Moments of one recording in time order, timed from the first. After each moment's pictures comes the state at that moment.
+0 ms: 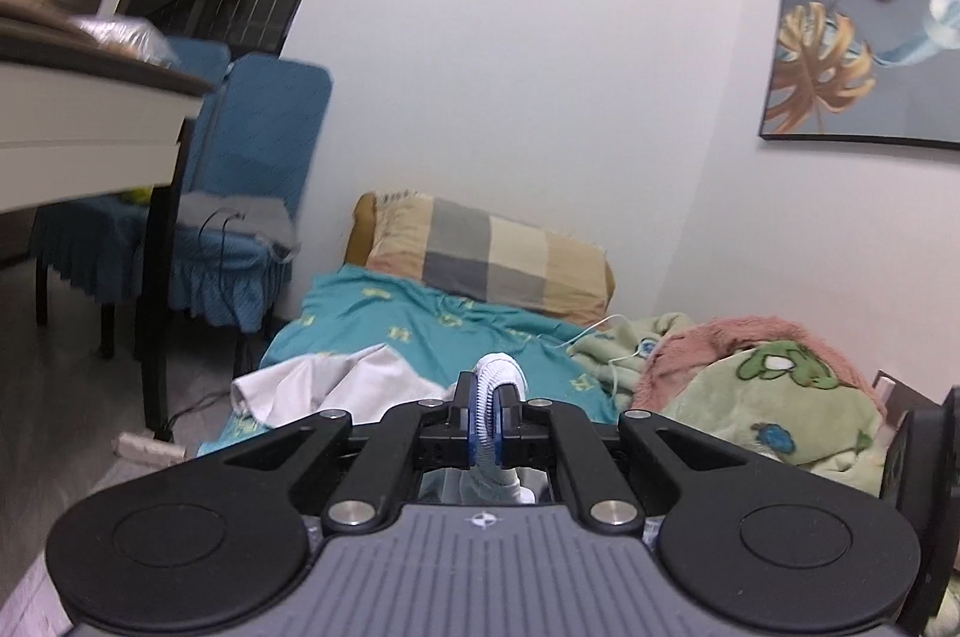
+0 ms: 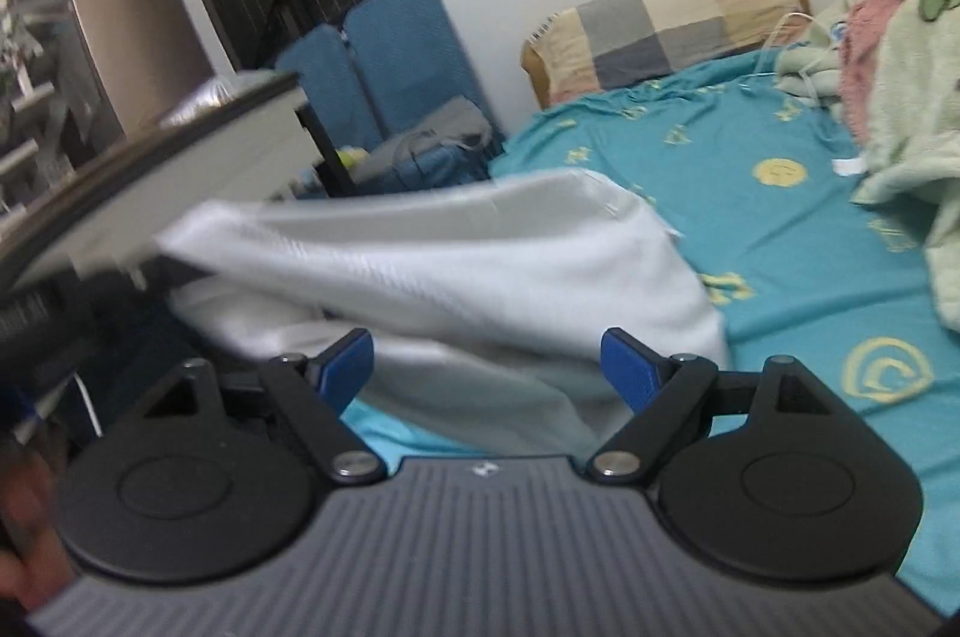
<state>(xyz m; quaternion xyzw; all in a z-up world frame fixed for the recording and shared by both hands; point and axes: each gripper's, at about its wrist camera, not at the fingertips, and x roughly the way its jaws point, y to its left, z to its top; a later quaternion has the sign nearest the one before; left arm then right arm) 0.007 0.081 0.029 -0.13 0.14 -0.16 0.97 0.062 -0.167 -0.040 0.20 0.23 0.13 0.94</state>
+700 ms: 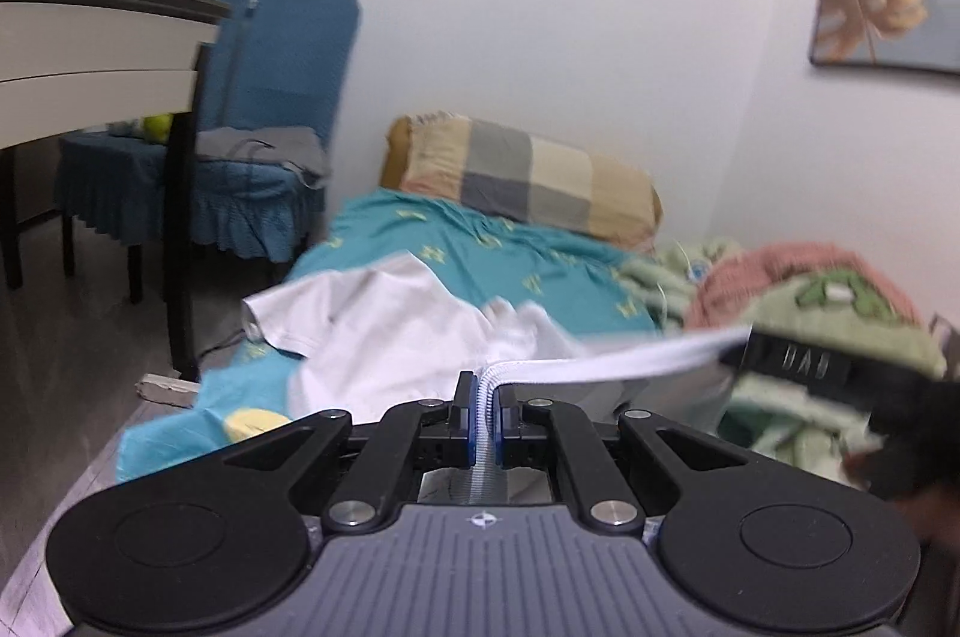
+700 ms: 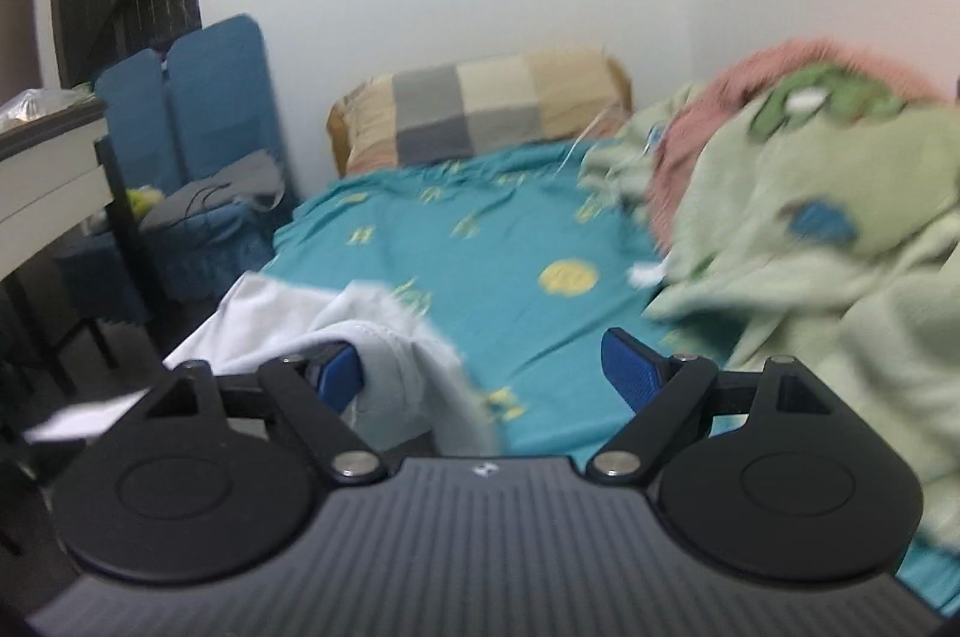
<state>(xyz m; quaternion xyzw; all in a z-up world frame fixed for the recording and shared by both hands) 0.048 0.037 -0.013 -0.09 0.22 -0.13 0.96 0.080 -0.212 -0.020 0.08 0.19 -0.10 0.97</state>
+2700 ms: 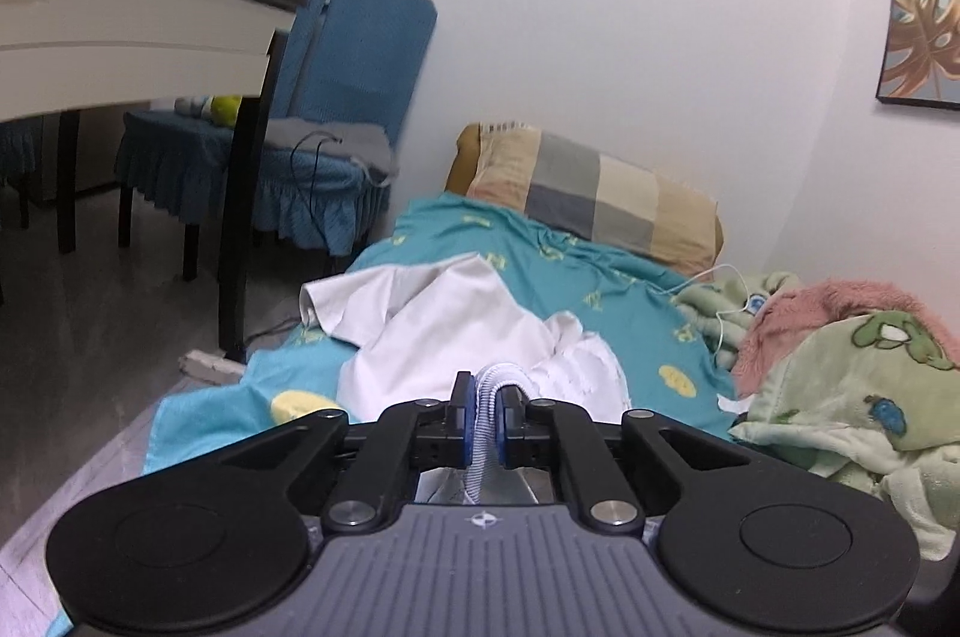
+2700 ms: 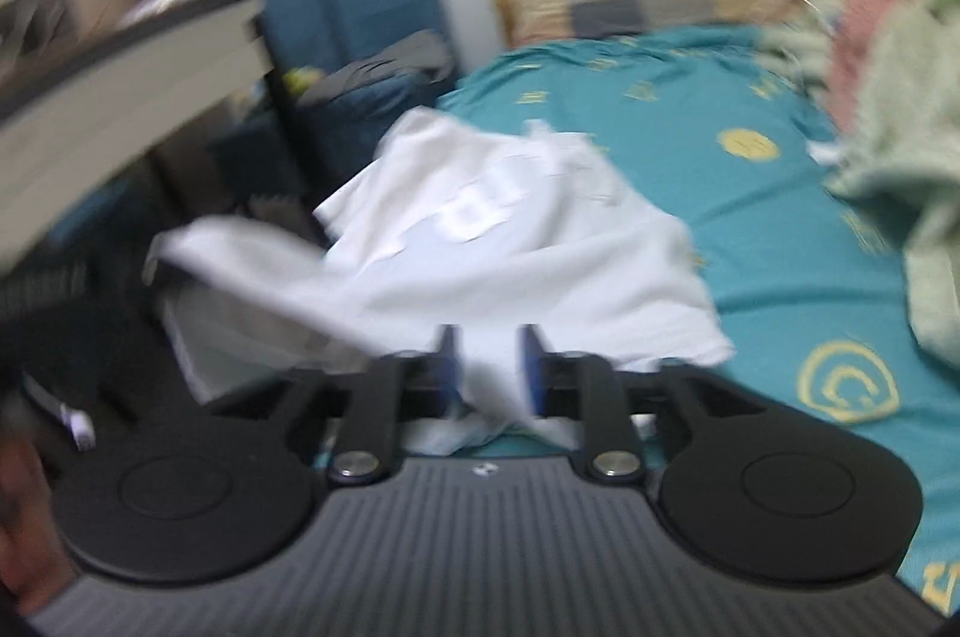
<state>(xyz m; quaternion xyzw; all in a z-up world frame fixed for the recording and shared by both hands) 0.056 0.050 -0.021 -0.13 0.21 -0.05 0.97 0.080 -0.167 -0.082 0.10 0.28 0.11 0.95</state>
